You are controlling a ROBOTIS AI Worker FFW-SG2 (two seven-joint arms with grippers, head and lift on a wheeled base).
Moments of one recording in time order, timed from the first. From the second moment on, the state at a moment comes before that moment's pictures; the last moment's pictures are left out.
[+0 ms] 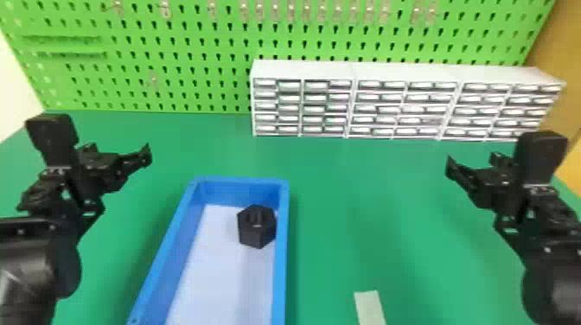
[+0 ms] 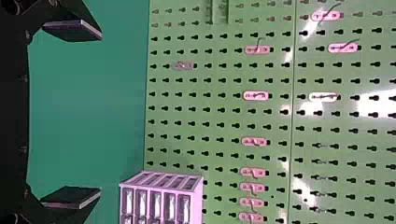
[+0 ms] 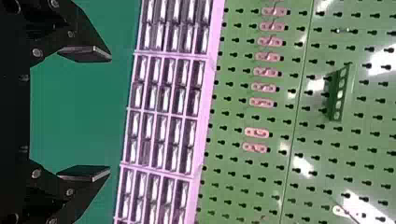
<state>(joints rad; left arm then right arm) -0.16 0.13 0.24 -1.71 0.09 0.44 -0.25 -0.10 -0.15 -0.20 -1.77 0.01 0.41 0.17</state>
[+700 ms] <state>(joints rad) -0.16 0.13 0.25 -1.71 0.10 0.44 -0.25 -0.09 -0.14 -0.30 -1.80 0.03 0.51 0.26</state>
